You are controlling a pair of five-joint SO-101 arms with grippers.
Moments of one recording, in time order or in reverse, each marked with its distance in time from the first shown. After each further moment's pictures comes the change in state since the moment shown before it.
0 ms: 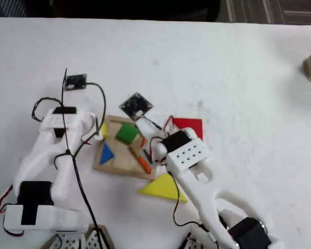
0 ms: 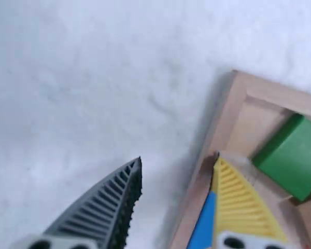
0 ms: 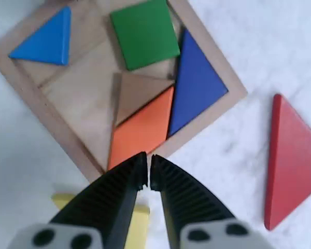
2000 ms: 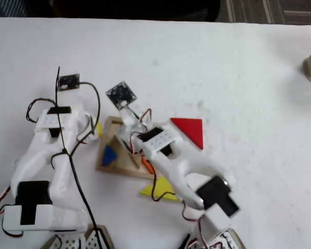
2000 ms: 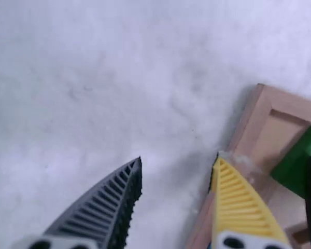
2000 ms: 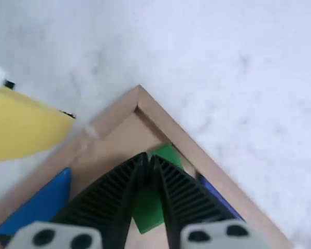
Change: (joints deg) left arm -2.5 0.0 -0.2 0.0 -0.1; right arm -2.8 29.8 -7.6 -36.0 -10.0
